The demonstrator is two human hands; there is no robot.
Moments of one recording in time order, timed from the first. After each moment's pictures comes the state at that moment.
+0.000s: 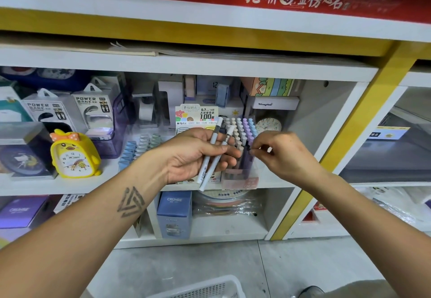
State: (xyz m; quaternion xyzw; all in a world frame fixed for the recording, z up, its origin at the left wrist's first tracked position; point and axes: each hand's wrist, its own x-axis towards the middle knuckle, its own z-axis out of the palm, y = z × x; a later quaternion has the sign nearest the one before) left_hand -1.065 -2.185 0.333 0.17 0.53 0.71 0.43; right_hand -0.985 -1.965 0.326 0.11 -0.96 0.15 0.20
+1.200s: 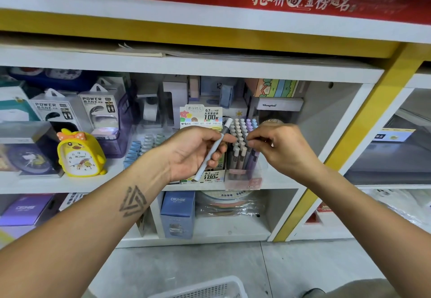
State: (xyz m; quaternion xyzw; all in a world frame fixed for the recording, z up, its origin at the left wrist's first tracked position) left_hand -1.072 -2.187 0.335 0.12 0.57 0.71 0.40; right_hand -0.992 -1.980 0.339 0.11 -0.95 0.17 0.25
